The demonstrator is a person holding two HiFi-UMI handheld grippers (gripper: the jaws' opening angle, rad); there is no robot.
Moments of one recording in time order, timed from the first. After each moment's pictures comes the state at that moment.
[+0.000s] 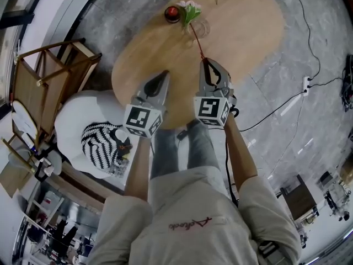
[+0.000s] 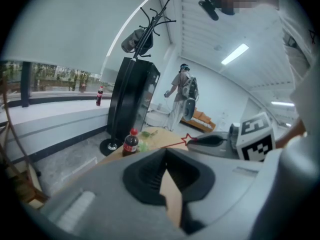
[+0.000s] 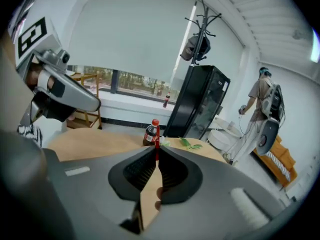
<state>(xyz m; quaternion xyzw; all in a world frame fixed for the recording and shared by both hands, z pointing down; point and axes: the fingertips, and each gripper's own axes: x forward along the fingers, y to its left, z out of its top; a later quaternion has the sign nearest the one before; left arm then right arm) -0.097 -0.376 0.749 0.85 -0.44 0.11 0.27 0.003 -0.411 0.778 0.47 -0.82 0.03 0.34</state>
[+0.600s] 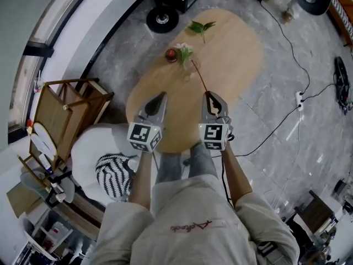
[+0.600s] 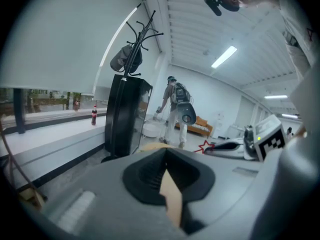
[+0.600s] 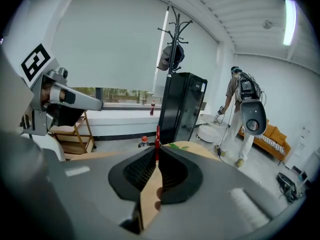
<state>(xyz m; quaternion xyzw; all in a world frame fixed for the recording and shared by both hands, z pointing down) -0.107 -0.385 0.619 0.87 -0.44 0.10 0.21 0.031 -0.379 0.653 0.54 -0.79 0.10 0.28</state>
